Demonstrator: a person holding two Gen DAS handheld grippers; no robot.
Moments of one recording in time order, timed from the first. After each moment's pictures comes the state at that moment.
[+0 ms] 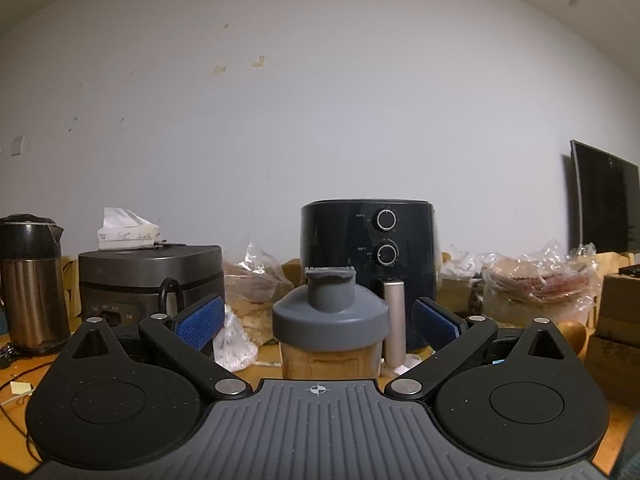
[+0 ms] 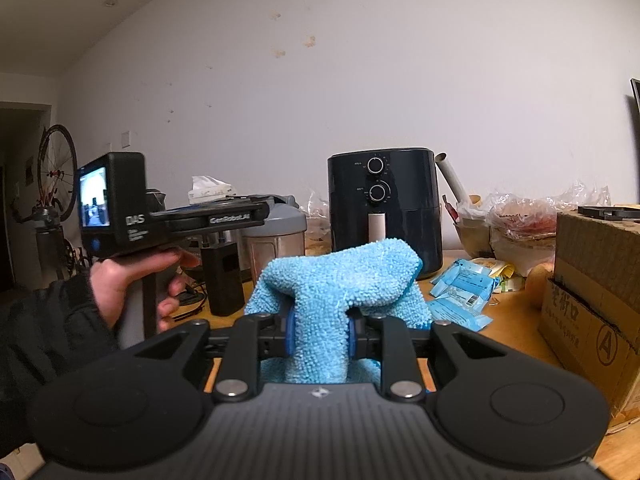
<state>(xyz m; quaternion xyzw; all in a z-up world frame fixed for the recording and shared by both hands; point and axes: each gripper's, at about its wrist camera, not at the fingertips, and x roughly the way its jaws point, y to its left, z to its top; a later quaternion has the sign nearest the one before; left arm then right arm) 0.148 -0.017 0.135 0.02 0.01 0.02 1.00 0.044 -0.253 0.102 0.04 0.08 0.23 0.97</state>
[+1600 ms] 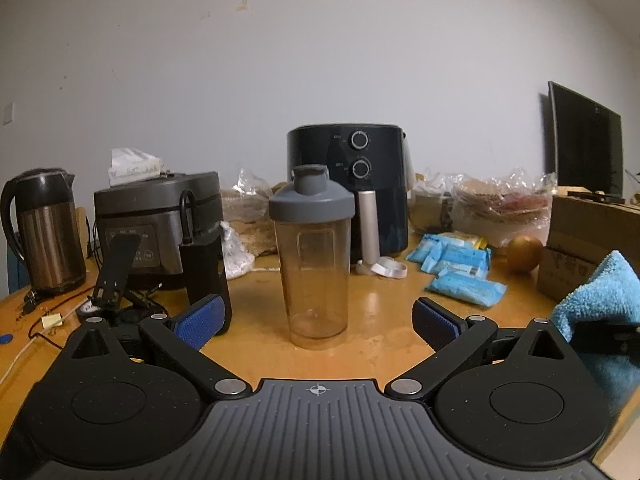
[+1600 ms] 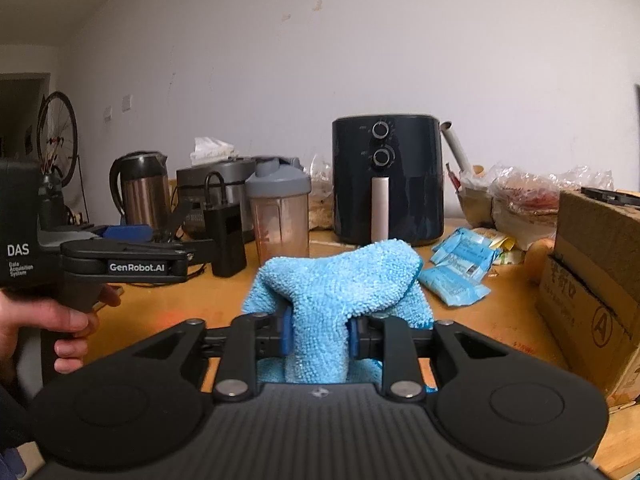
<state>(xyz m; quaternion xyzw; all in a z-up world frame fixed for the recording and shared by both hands) 0.065 -0.023 0.114 0.03 0.13 -0.01 0.99 0.037 -0.243 0.103 0.01 0.15 0.23 0.96</state>
